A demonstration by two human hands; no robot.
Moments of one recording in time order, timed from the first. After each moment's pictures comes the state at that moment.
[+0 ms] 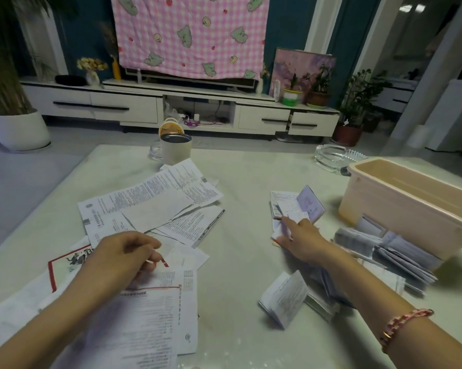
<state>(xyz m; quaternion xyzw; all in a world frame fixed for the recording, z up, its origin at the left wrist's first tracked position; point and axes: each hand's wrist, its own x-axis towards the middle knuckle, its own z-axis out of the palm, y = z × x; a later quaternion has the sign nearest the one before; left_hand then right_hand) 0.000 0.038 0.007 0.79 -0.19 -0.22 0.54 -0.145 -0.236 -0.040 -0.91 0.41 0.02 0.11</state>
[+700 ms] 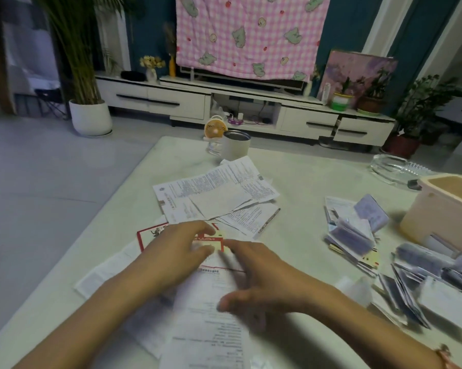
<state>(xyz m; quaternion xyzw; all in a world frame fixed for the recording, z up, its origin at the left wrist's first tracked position) 0.029 0.079 -0.006 0.85 -0.42 -0.06 0.31 -0.084 -0.065 -0.022 -0.98 0.06 0.03 0.21</state>
